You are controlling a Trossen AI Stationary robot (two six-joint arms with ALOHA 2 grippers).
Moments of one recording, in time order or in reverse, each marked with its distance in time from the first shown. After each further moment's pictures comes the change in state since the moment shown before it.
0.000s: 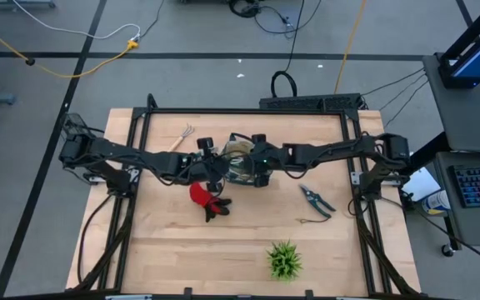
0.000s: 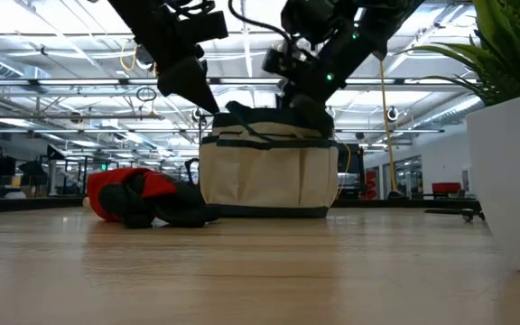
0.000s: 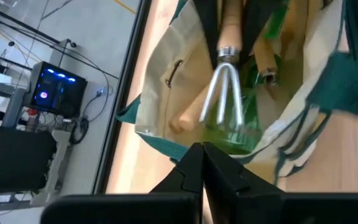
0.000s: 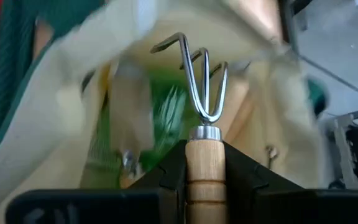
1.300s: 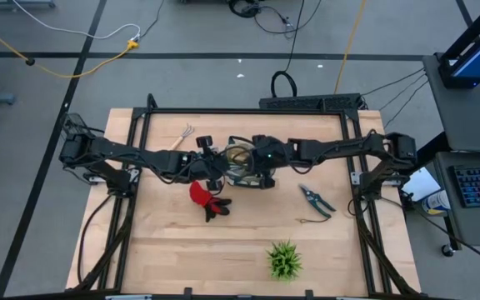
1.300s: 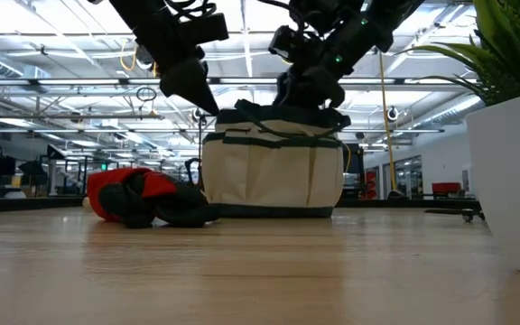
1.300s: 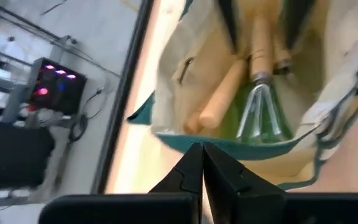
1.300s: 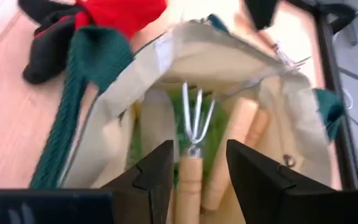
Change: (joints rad) left arm 0.015 0.000 0.000 0.006 0.021 -0.006; right arm -0.029 -0.074 0.000 -0.046 -0.209 0.028
